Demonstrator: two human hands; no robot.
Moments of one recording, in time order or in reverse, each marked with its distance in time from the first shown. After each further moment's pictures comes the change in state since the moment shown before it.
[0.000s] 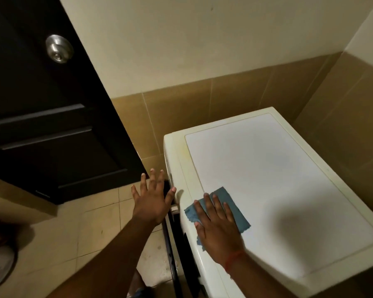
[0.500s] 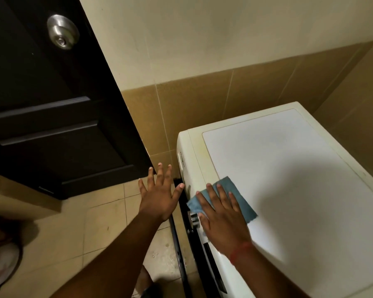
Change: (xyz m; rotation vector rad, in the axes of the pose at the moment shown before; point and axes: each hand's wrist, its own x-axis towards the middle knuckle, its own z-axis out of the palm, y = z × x) left_hand 0.046 -0.047 -0.002 -0.006 -0.023 0.040; right_hand 0.067 -0.034 0.003 -0.084 -0.010 -0.003
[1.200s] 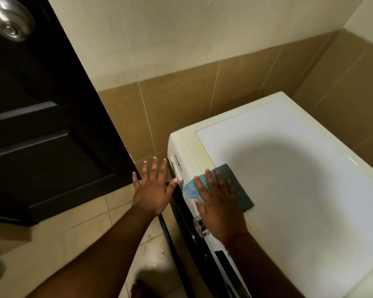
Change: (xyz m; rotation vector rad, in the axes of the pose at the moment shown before) left_hand 0.071 -0.044 0.007 0.026 -0.041 0.188; right_hand 0.058 -0.032 0.016 -0.044 0.062 0.220
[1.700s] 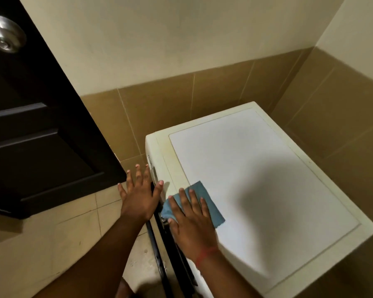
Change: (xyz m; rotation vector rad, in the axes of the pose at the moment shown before) left_hand -0.050 0.087 -0.002 -0.137 0.049 -0.187; right_hand -0.071 0.028 -0.017 0.155 -0.045 -0.090
